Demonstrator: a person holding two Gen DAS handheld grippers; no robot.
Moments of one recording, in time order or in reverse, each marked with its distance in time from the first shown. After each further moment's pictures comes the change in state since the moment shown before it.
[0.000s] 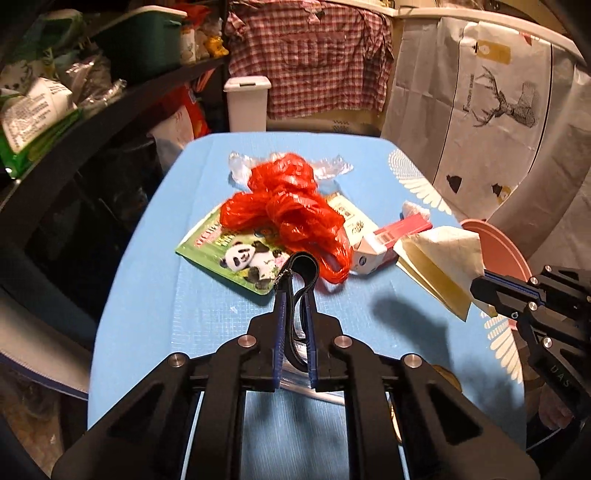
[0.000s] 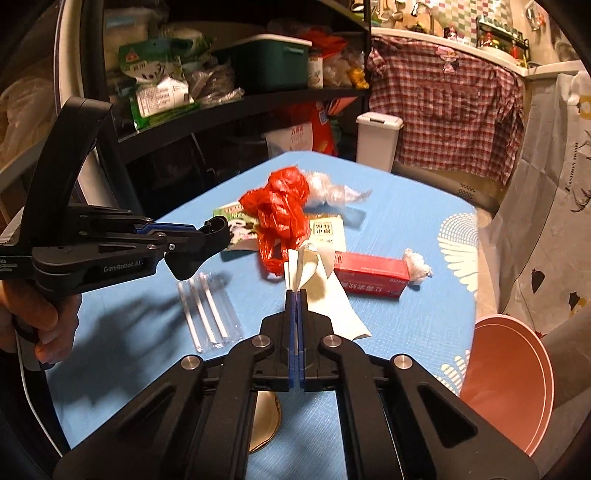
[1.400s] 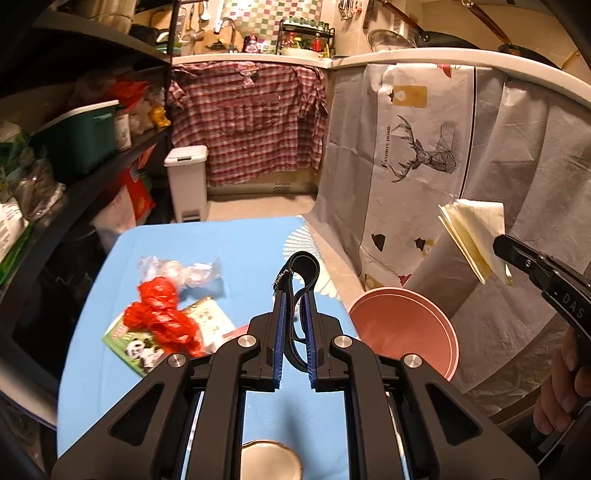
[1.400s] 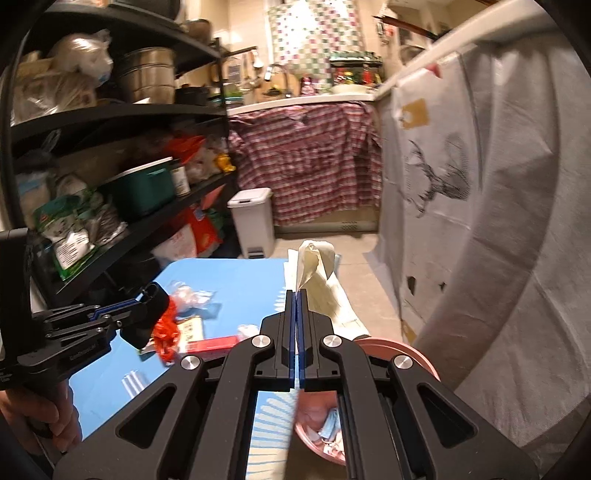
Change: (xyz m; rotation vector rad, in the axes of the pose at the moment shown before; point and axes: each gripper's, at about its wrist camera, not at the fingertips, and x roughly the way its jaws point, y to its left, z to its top) left arm -0.058 -0.141 0.056 0.078 -0.197 -0.143; right arm -0.166 -0.137 0.006 0.333 -0.253 -0.348
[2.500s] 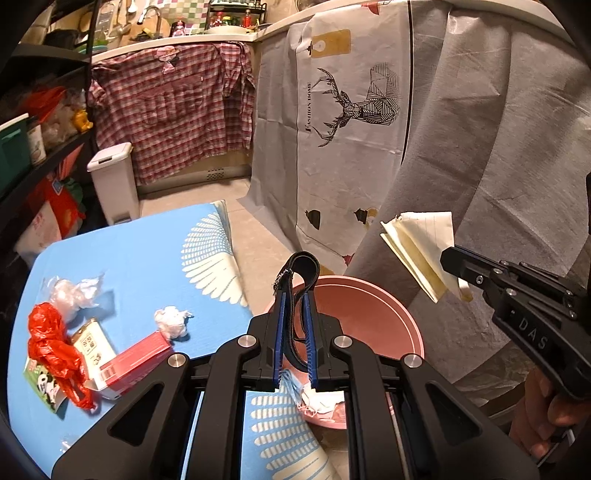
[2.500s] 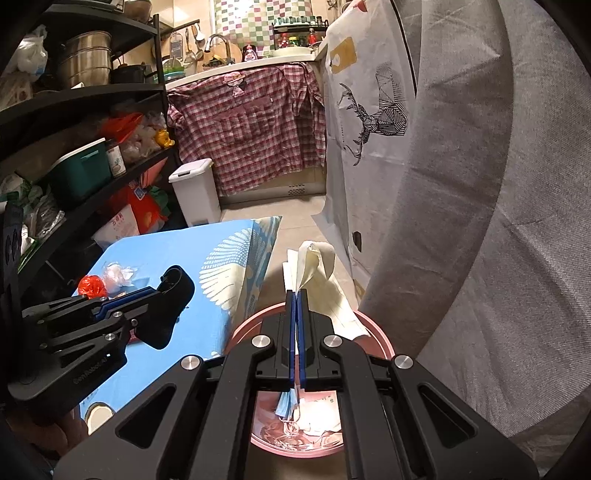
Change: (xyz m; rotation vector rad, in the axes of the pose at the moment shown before) left arm 0.083 -0.099 -0.004 0.132 0.067 -0.167; right arm 0.042 -0.062 -0.030 0.077 0.113 -0.157
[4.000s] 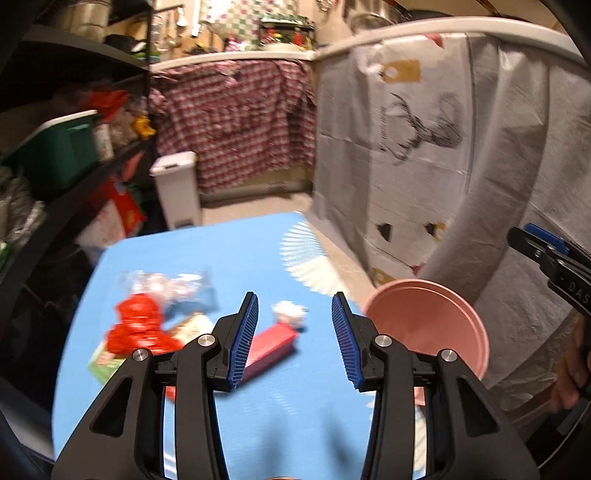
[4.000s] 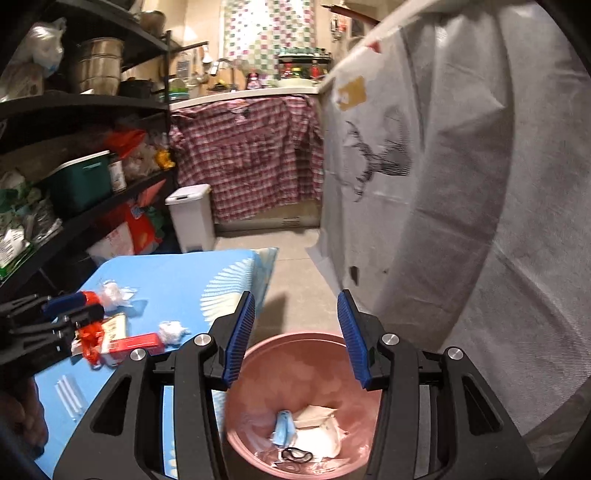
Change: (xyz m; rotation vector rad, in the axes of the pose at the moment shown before) left arm -0.056 0.095 -0.019 -0.041 -0.078 0.210; right arm -0.018 0.039 0.004 -0.057 -0.148 -0.023
